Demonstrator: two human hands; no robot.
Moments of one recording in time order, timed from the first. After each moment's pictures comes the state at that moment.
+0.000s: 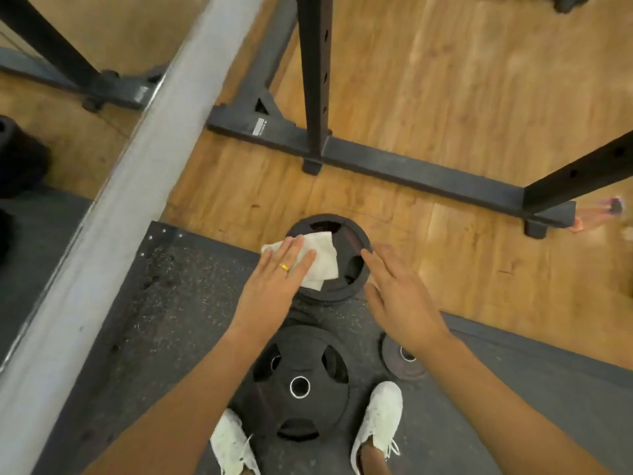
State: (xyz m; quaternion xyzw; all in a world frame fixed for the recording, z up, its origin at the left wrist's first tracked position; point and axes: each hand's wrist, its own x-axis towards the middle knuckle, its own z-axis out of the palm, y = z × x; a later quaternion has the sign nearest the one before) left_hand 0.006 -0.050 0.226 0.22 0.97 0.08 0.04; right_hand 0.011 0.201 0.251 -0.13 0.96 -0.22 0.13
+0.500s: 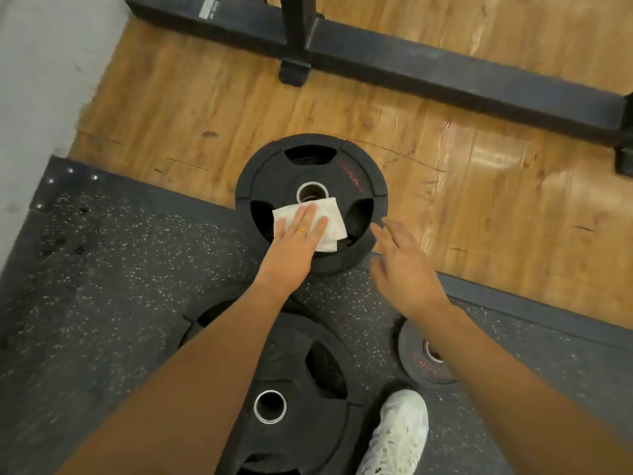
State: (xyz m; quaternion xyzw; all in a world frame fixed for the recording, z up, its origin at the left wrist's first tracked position) left_hand -0.021 0.020 -0.139 0.17 0.95 0.02 0.25; right_hand 0.011 0.241 -0.081 -0.06 0.95 -0.23 0.23
